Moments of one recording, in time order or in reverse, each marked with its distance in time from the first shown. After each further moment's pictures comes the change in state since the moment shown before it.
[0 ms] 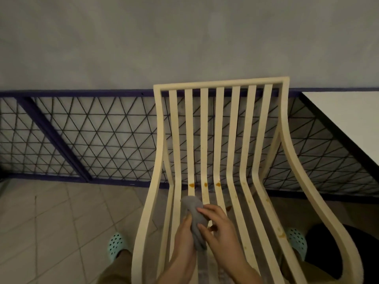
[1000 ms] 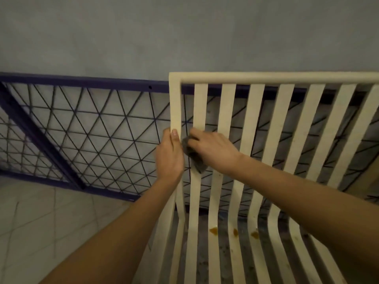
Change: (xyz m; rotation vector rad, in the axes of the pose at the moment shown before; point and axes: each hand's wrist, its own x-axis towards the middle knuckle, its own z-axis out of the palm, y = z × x) left_hand 0.321 0.153 -0.034 0.861 0.450 0.582; right_hand 0.391 -0.041 0.017 -1.191 -0.182 -0.810
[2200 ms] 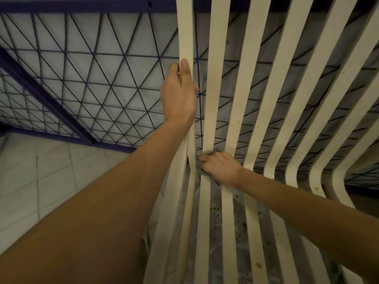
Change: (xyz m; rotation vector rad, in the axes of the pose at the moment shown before) left_hand 0.006 -0.010 0.004 -0.164 0.009 -0.089; right_hand -0.074 -0.077 0.155 0.105 -0.407 -0.108
